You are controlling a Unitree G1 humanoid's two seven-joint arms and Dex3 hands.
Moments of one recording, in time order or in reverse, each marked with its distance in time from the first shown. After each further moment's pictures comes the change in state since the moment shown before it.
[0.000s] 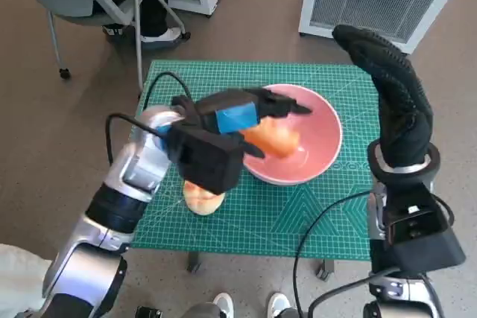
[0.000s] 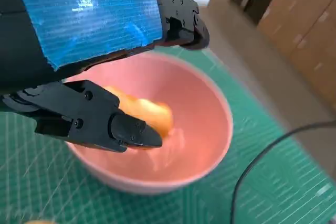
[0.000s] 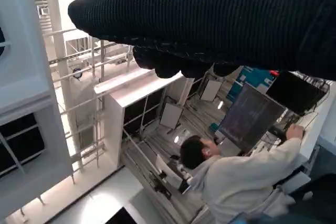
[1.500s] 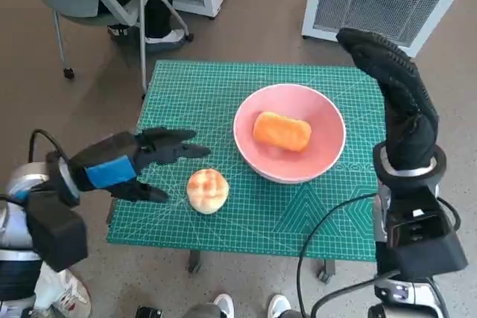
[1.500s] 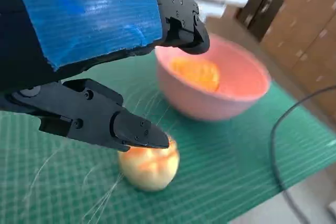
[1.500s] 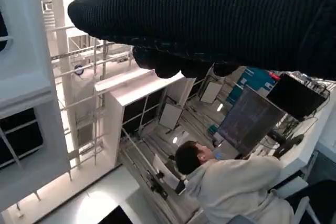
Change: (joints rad) left arm 0.495 0.385 0.254 -0.194 -0.228 -0.281 -0.149; right arm 0.011 -0.026 0.000 -0.011 -0.004 0.007 -0.007
